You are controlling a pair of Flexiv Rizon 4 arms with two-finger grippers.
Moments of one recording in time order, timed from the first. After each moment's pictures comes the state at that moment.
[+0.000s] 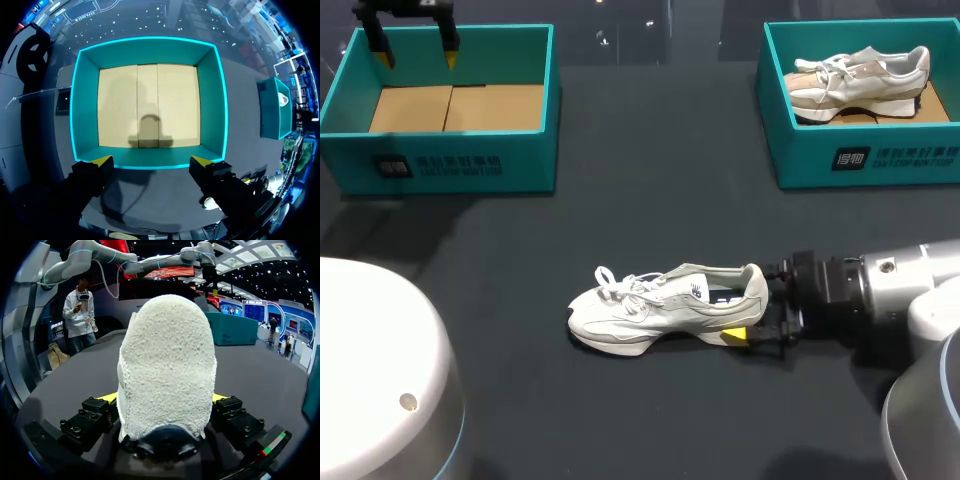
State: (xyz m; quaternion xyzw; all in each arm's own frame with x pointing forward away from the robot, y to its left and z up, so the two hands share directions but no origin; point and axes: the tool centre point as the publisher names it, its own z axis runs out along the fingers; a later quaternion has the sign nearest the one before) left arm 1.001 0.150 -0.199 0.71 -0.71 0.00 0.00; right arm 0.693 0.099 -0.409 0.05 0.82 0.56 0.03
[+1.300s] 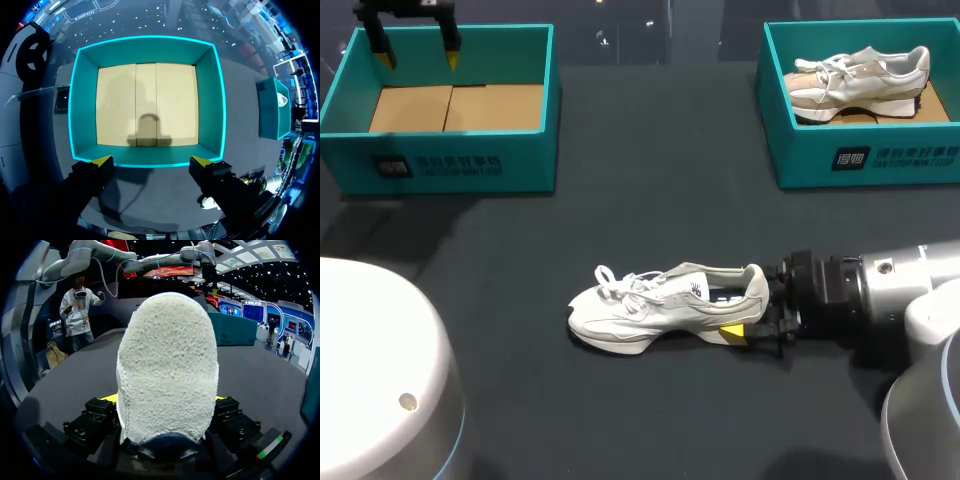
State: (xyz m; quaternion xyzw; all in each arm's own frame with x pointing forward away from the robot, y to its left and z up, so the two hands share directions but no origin) left arm 0.997 0.145 -0.198 0.71 -0.70 0.00 0.01; right arm 0.695 0.100 -0.409 0.05 0.83 0.56 0.04
